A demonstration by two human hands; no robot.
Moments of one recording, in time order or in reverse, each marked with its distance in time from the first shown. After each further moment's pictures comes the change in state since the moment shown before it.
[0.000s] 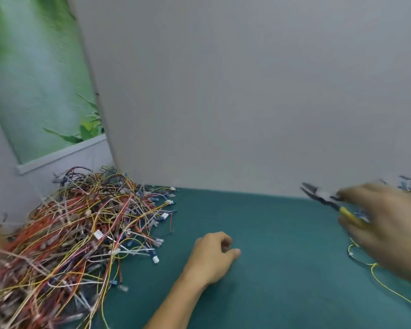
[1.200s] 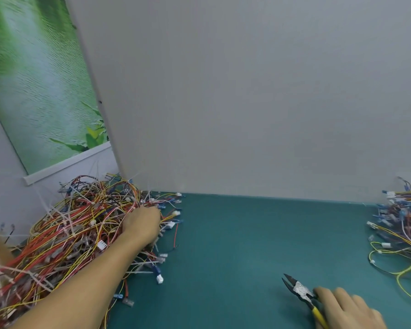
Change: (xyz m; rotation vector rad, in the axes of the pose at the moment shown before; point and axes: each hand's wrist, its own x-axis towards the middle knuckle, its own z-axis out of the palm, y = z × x) left_hand 0.079 -0.086 -0.125 0.982 0.107 -0.233; right_hand -0.097 -0.060 0.123 0.038 0.021 0.168
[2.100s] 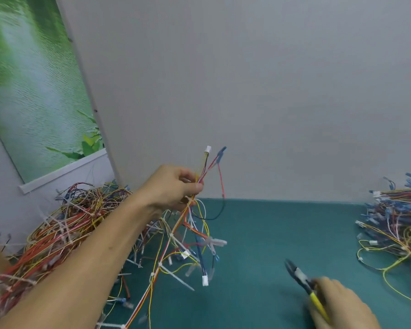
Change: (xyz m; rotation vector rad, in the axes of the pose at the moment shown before) left_hand -0.065 0.050 -0.136 -1.302 -0.111 0.209; right_hand 0.019 -0.006 -0.037 0.148 -0.539 0.281
